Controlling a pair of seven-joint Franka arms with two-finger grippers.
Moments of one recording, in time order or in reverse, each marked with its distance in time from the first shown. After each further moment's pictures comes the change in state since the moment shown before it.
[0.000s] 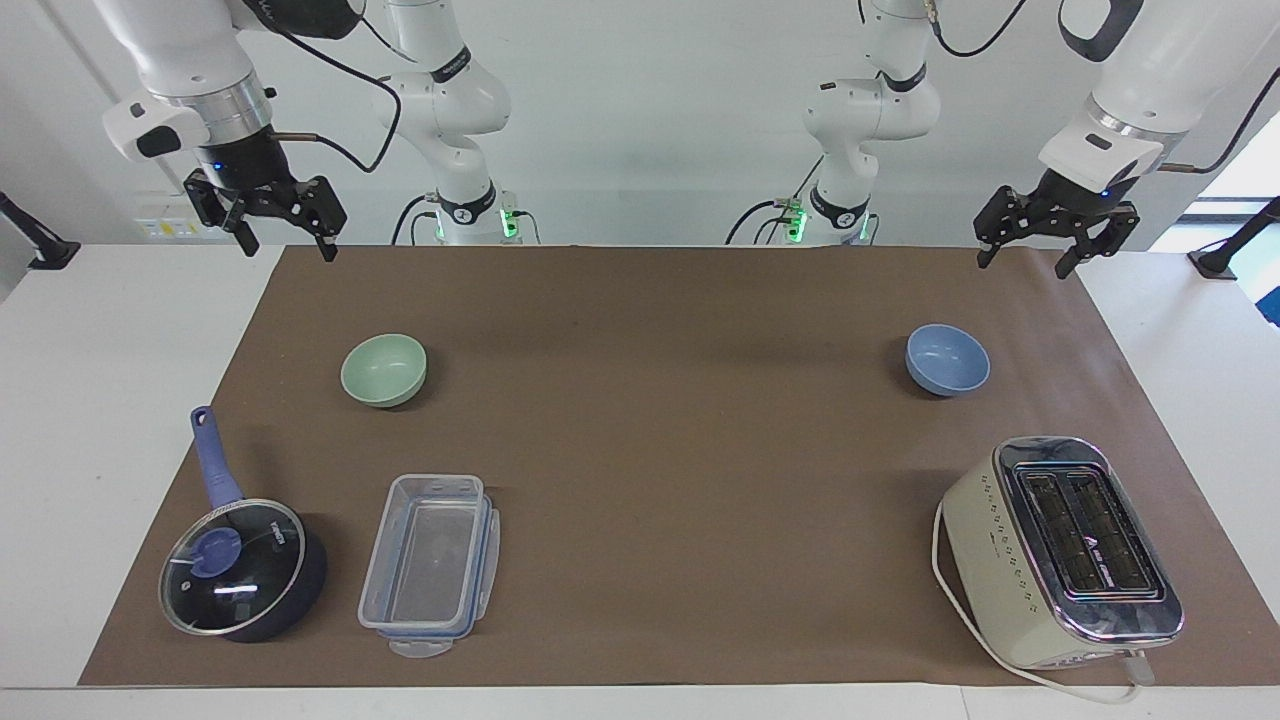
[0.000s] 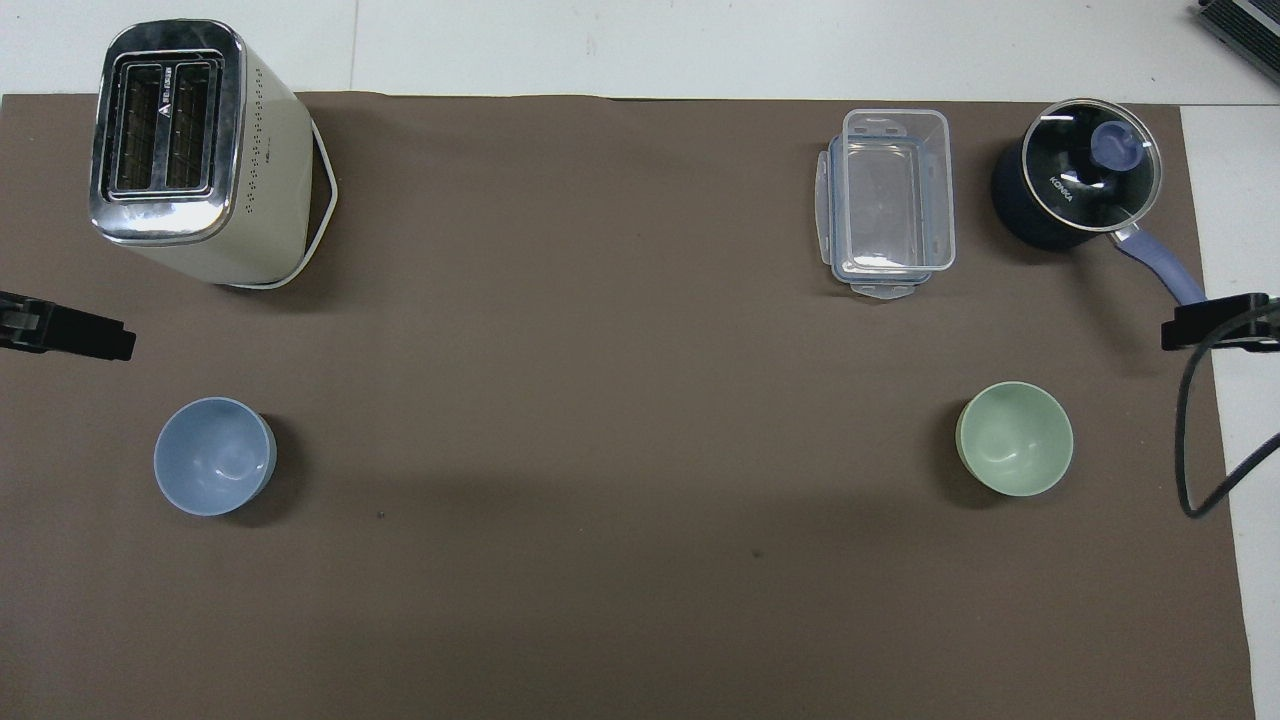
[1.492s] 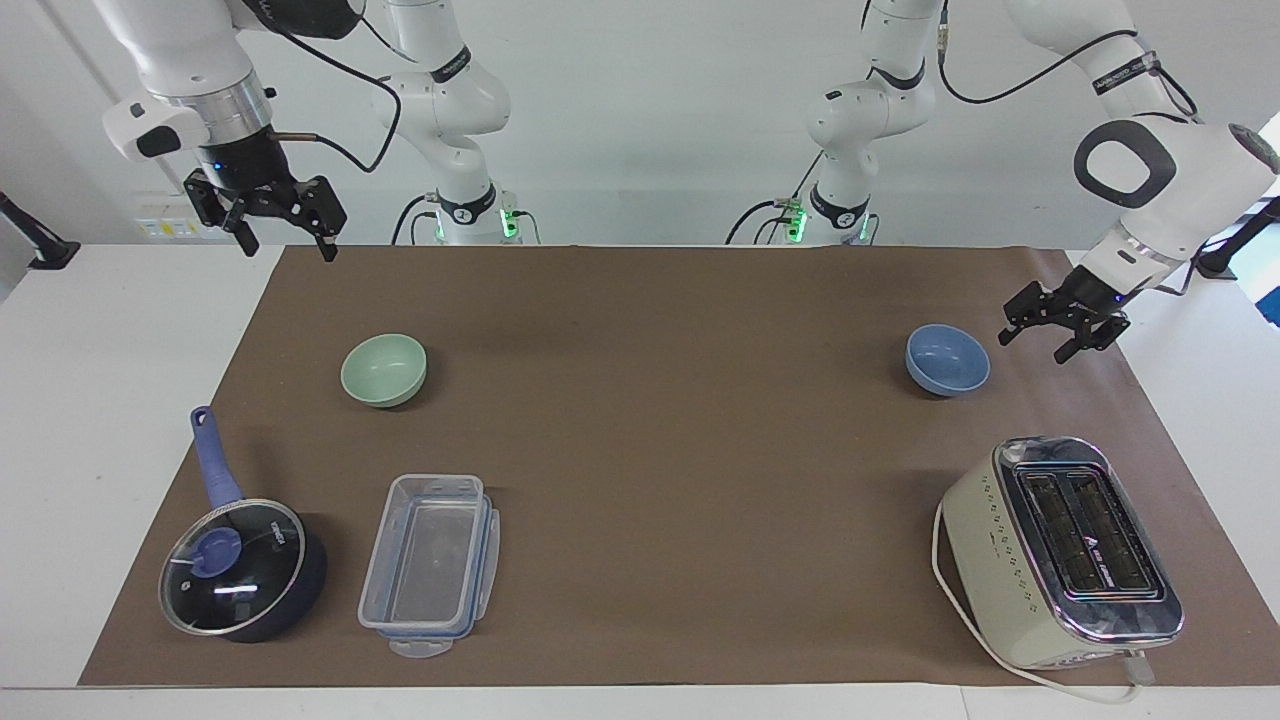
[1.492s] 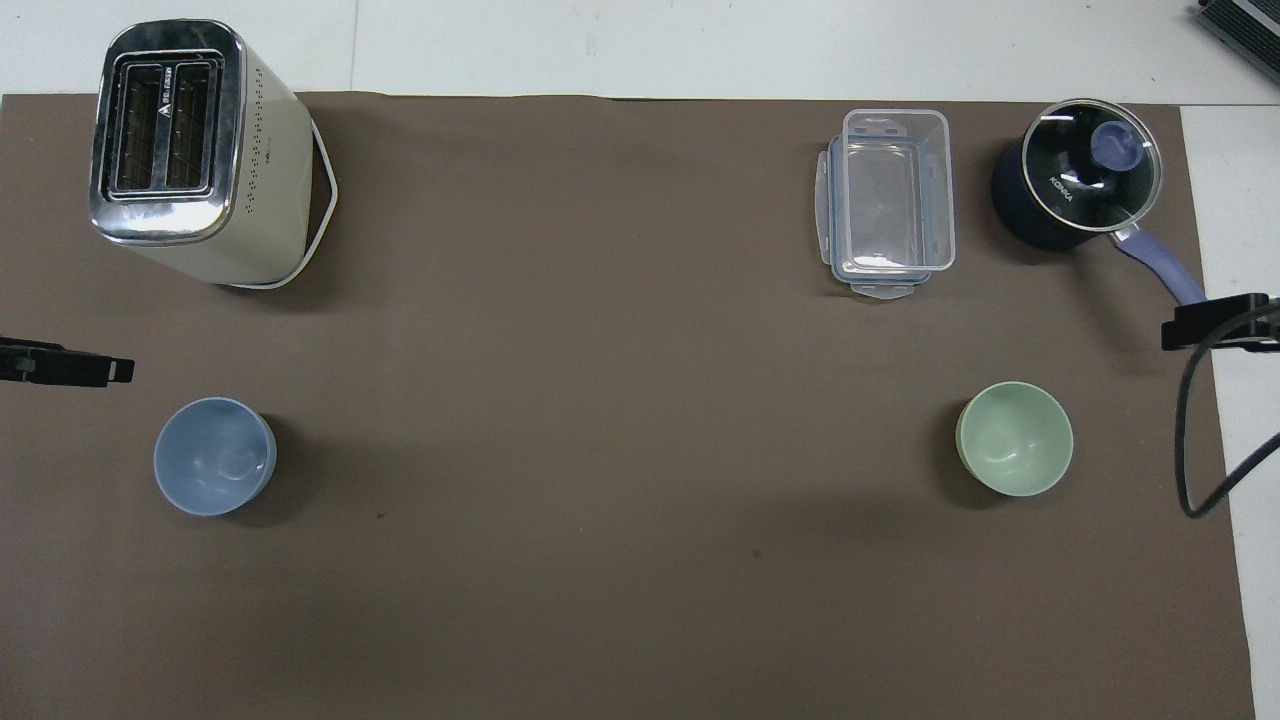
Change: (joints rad) left arm 0.342 0.016 0.003 -0.525 -0.326 0.504 0.553; right arm 0.000 0.000 0.000 0.000 0.000 0.000 0.000
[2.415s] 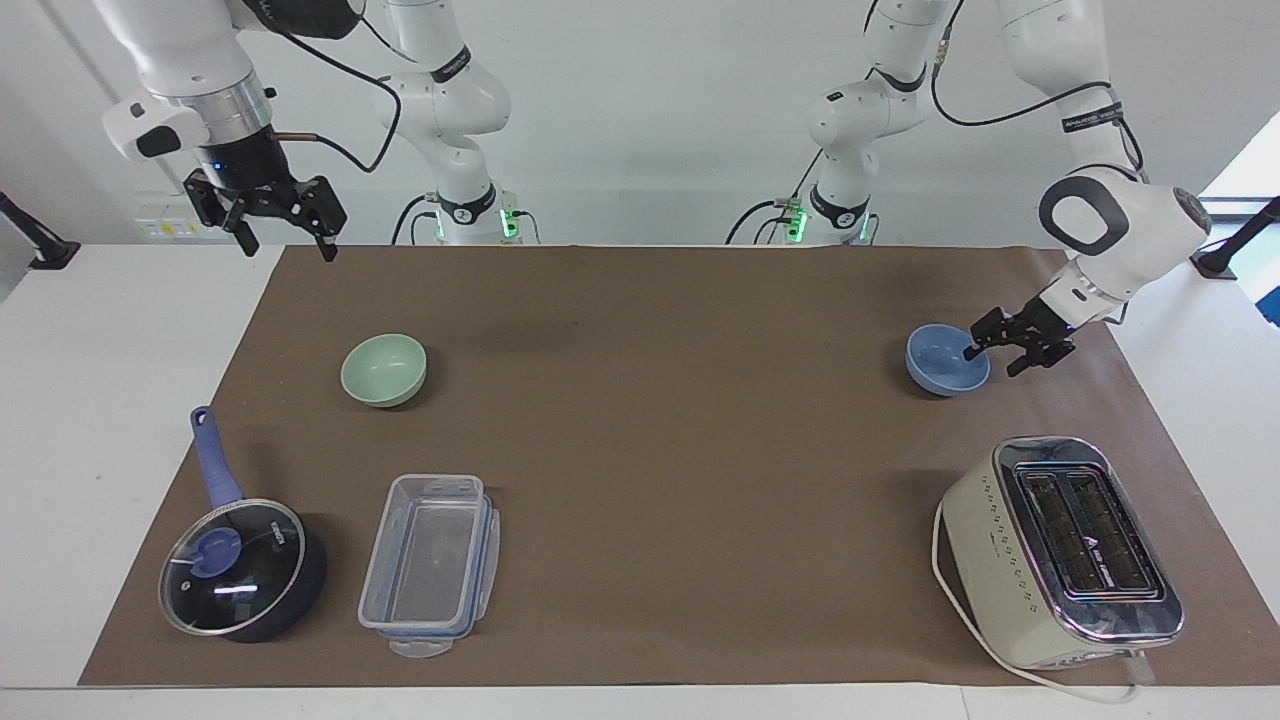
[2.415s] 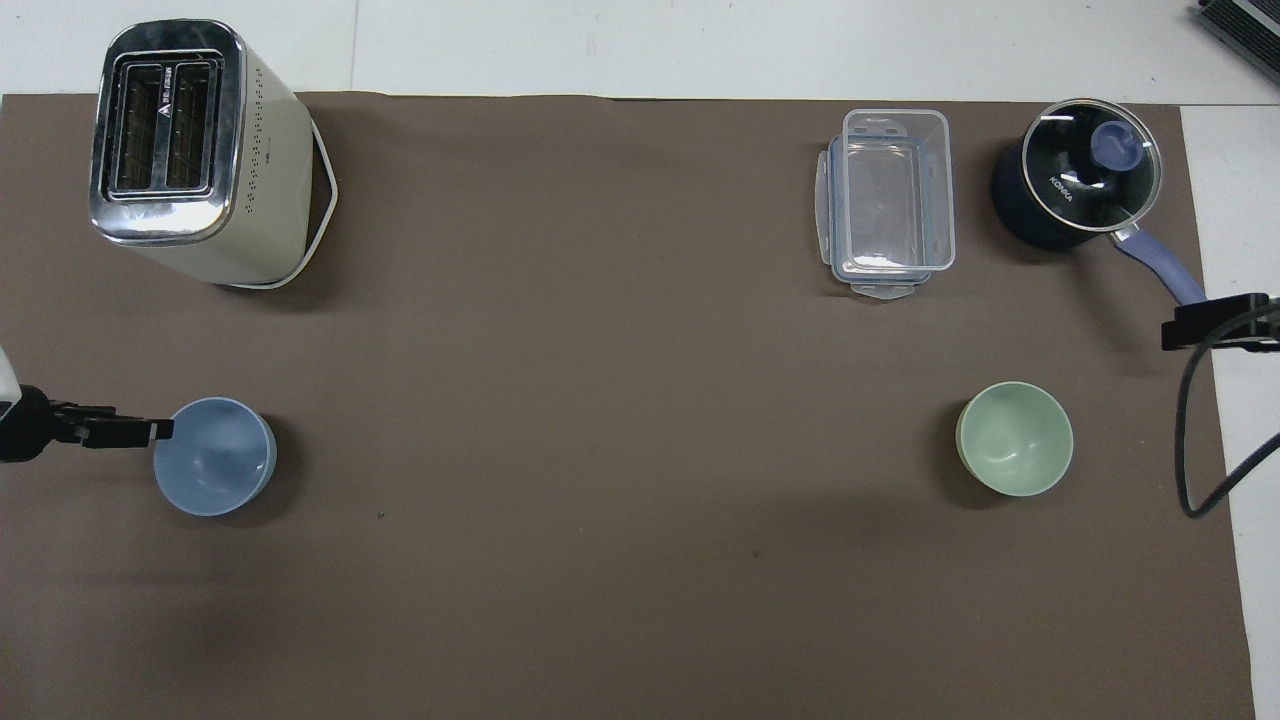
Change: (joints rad) left arm 0.020 0.058 -0.007 -0.150 -0.037 0.110 0.035; right arm 0.000 0.000 0.000 0.000 0.000 0.000 0.000
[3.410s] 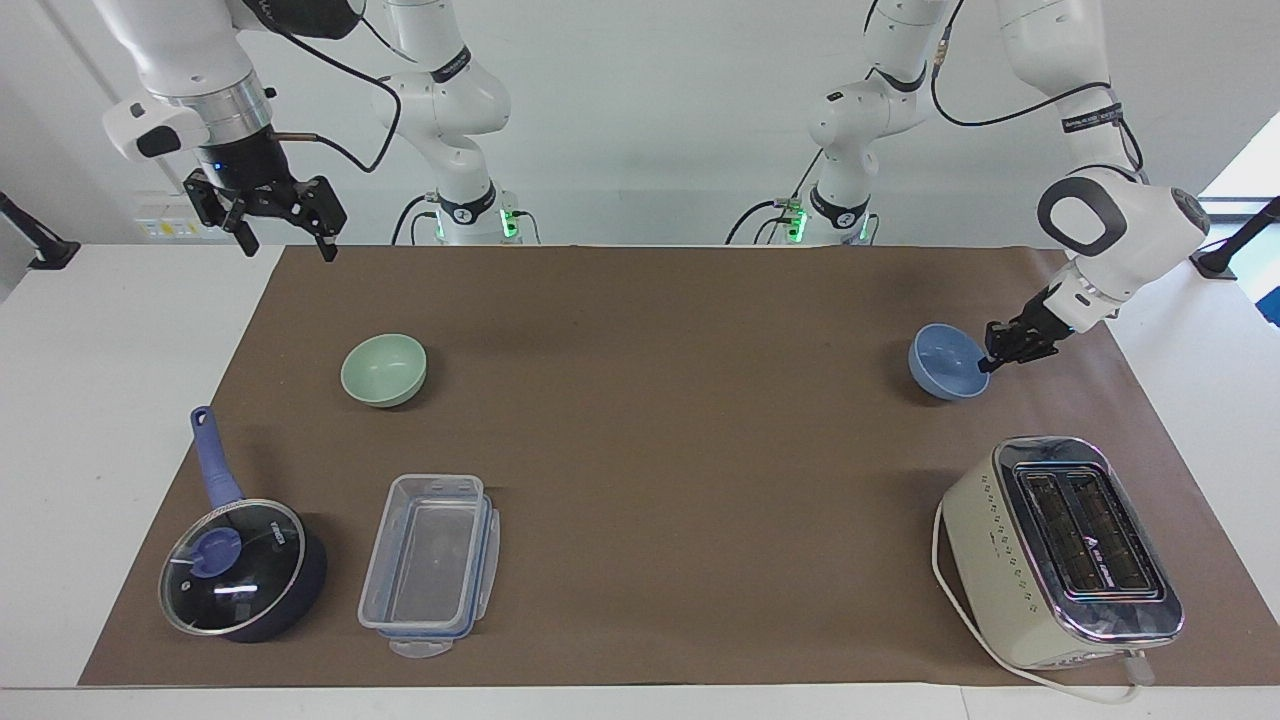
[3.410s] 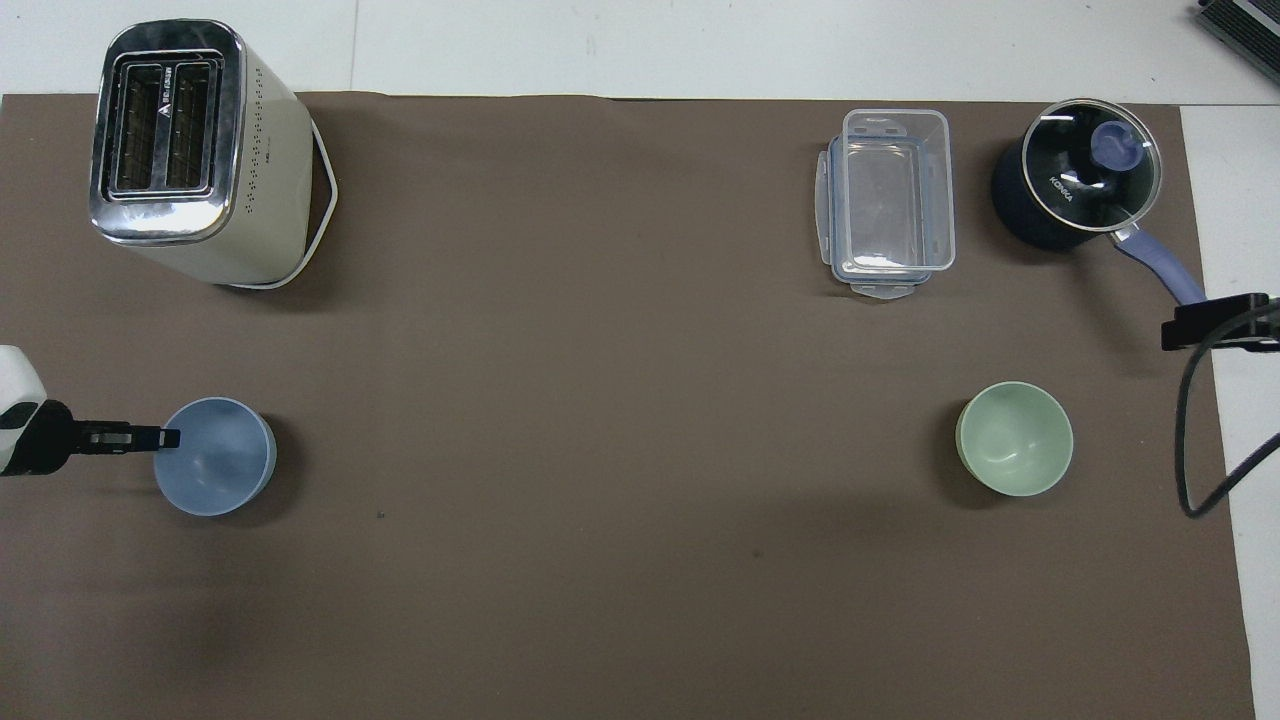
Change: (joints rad) left arm -0.002 0.000 0.000 -0.001 0.013 0.008 -0.127; right arm 0.000 0.000 0.000 0.000 0.000 0.000 0.000
